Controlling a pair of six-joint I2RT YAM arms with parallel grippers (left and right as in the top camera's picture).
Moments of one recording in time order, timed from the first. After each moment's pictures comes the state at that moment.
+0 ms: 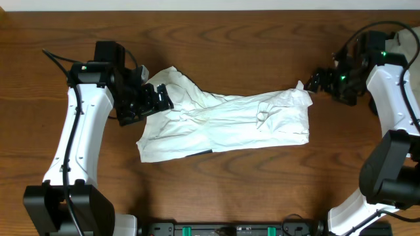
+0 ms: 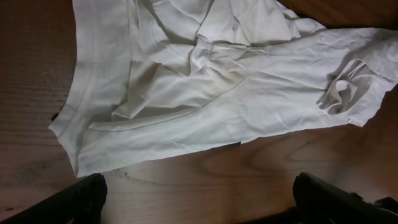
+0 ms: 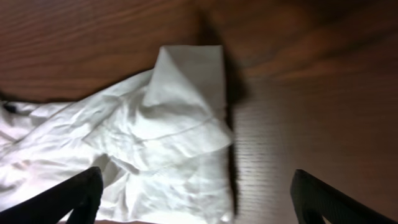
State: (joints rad) left arm 0.00 1.60 1.40 -1.24 0.41 -0.22; right arm -0.17 1.85 1.45 -0.98 -0.35 0.11
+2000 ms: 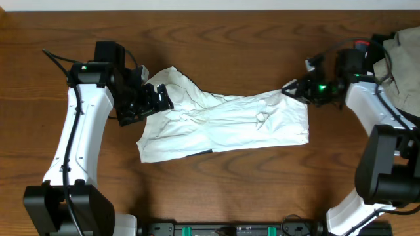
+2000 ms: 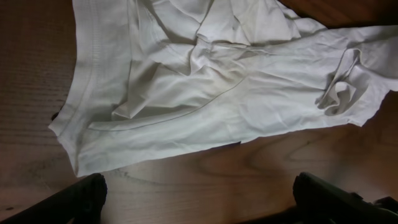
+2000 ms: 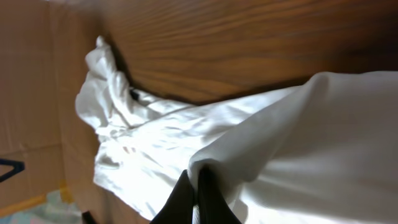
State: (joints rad) left arm 0.00 1.60 1.40 -1.24 0.41 -0.22; right arm -0.08 1.85 1.20 -0.54 -0.79 0.24
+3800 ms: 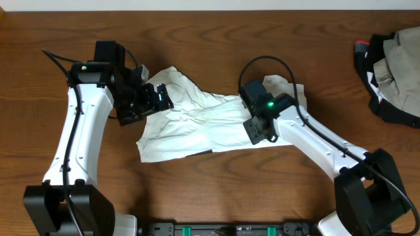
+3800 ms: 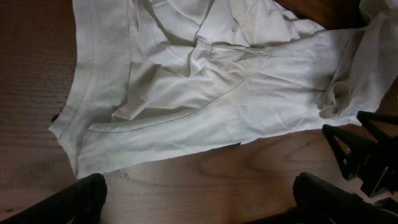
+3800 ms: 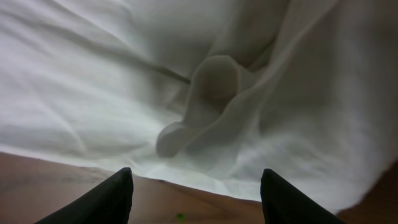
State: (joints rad) left arm 0.00 1.60 1.40 -1.24 0.41 -0.22; right arm 0.56 1.71 1.13 -0.85 0.20 0.14
